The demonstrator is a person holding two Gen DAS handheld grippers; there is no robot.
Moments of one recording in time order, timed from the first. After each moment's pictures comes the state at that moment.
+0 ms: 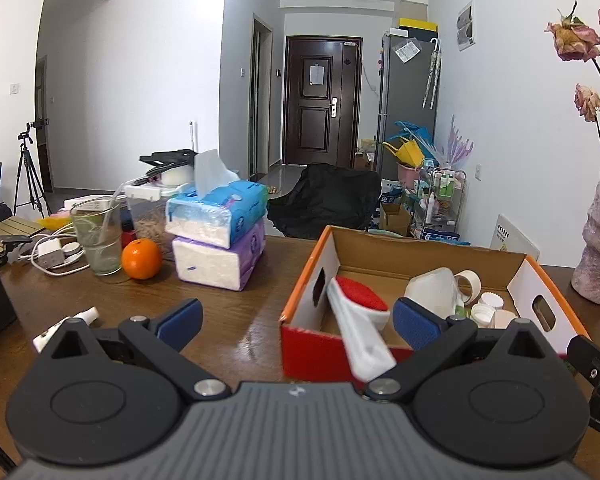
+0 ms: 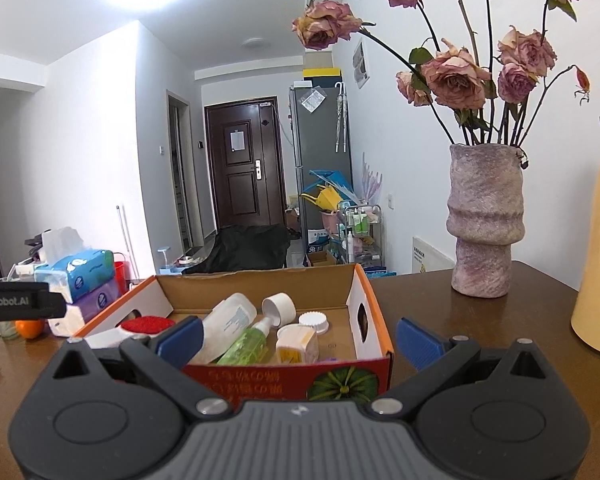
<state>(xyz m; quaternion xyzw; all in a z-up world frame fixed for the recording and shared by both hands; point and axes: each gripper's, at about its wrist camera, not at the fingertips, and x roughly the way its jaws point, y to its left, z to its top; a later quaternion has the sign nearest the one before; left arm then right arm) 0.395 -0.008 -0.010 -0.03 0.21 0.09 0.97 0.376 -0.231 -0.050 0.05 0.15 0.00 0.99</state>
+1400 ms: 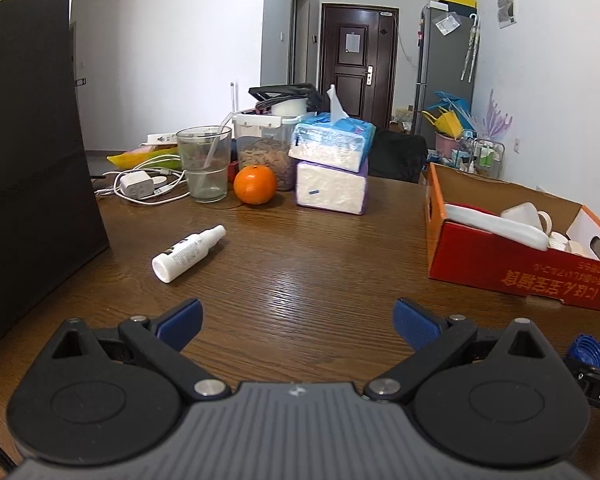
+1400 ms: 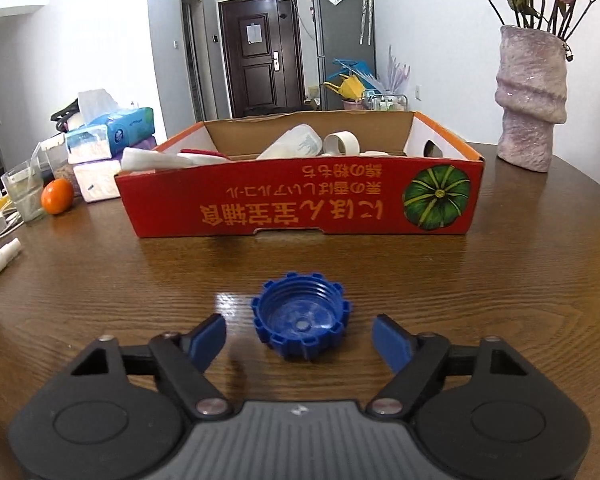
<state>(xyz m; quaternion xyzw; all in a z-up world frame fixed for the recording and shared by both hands) 0.319 0.115 -0.053 -0.05 0.26 0.13 0.95 0.352 -0.155 -0.119 0.04 0.32 0.03 0.95</state>
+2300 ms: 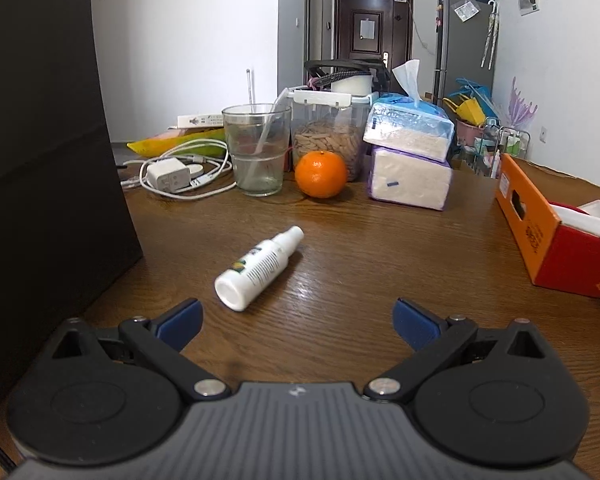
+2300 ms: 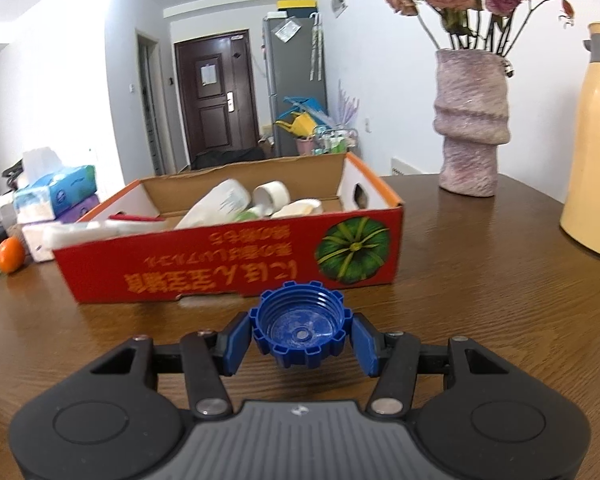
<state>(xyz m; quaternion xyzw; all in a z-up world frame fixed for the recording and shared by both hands) 0.362 0.209 -0.081 -0.04 0.28 0.15 0.95 0.364 -0.203 -0.106 0.06 0.26 -0.04 0.96</state>
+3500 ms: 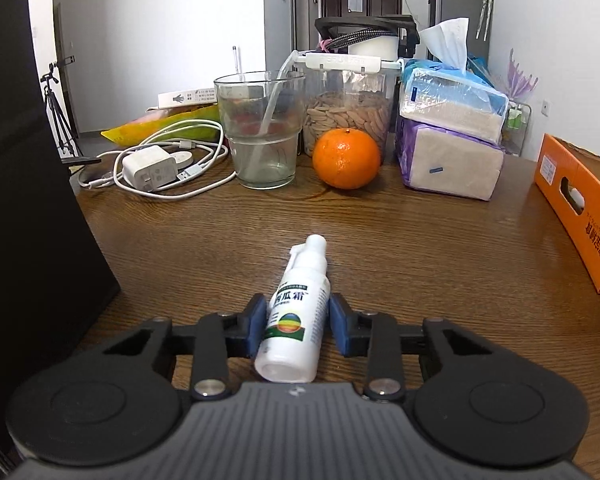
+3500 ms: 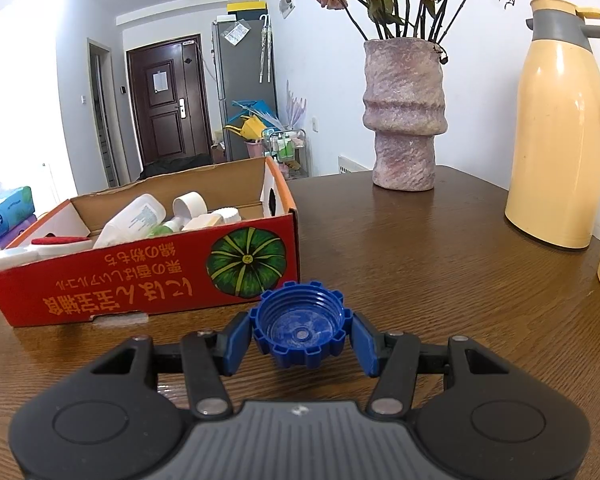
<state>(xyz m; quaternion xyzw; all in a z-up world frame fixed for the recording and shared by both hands) 0.430 0.259 -0.105 -0.03 0.32 0.13 0.94 0.371 -0.254 -0.112 0.07 0.26 -0.11 0.96</state>
